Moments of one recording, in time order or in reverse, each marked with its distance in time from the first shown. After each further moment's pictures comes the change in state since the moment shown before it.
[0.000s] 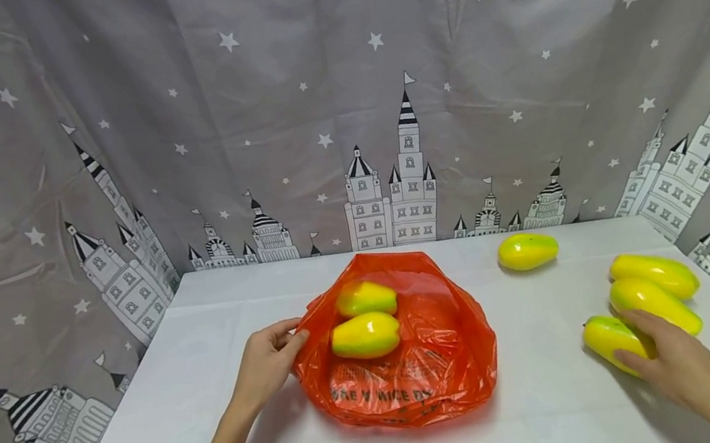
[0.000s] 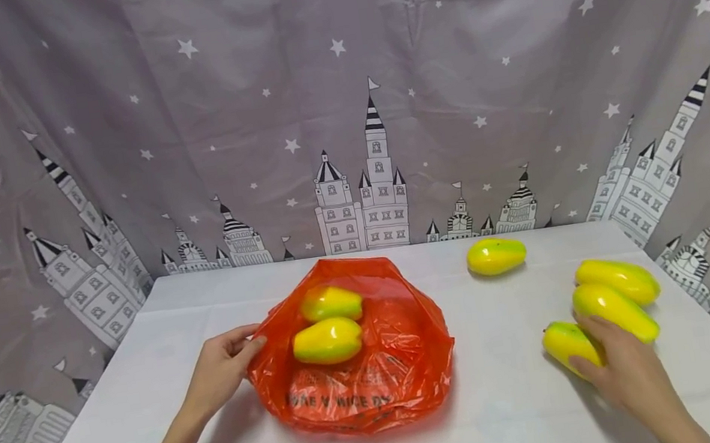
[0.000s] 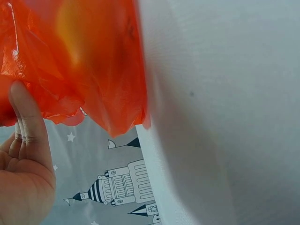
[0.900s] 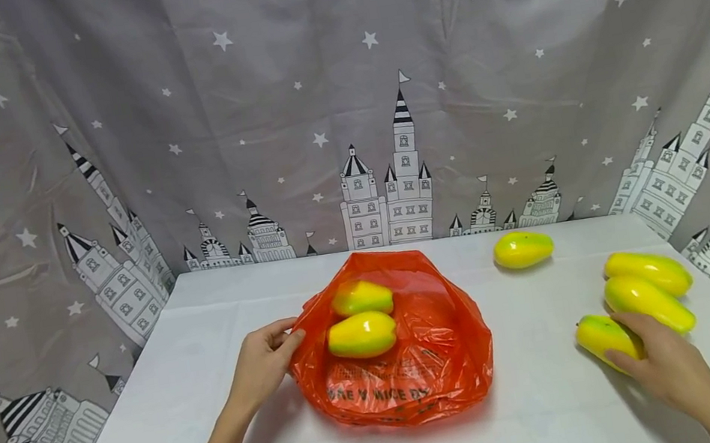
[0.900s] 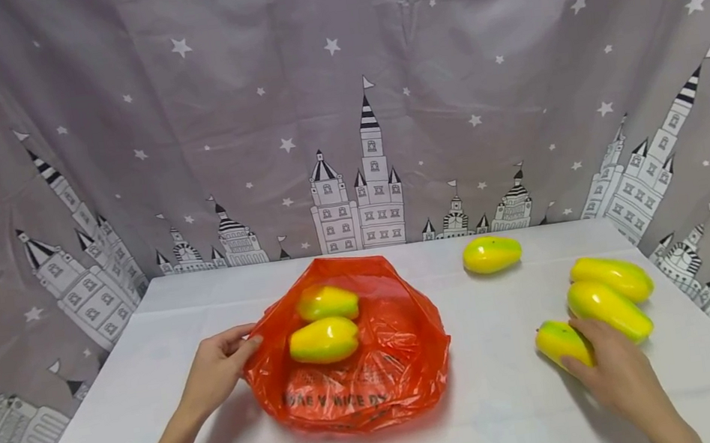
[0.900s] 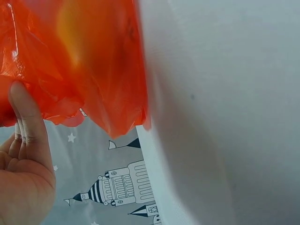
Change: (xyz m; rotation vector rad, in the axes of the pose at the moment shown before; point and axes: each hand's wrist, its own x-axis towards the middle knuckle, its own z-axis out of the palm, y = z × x) left_hand 0.000 0.001 0.001 0.002 0.002 -0.009; right_hand -0.006 -0.002 0.011 0.016 0.105 -0.089
